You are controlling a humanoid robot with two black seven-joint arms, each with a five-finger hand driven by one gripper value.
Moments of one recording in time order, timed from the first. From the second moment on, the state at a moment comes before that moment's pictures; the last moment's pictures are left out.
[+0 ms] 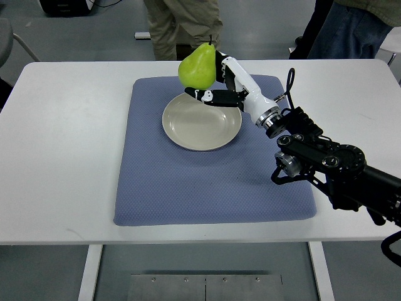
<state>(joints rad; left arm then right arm) -0.01 0.00 -0.11 -0.24 -0.10 0.11 -0.47 0.99 -0.04 0.24 0.78 -0.53 -0.15 0.59</state>
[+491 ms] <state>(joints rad) -0.01 0.00 -0.11 -0.24 -0.10 0.11 -0.47 0.99 0.00 0.18 0.68 -0.53 -0.15 0.47</state>
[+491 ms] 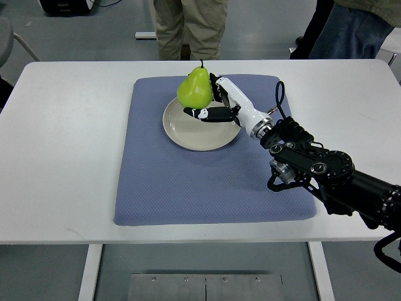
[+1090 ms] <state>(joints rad) -0.01 0.00 -0.11 -0.24 -0.10 0.11 -0.47 0.96 0.00 0.12 0.62 -0.53 -0.15 0.43</state>
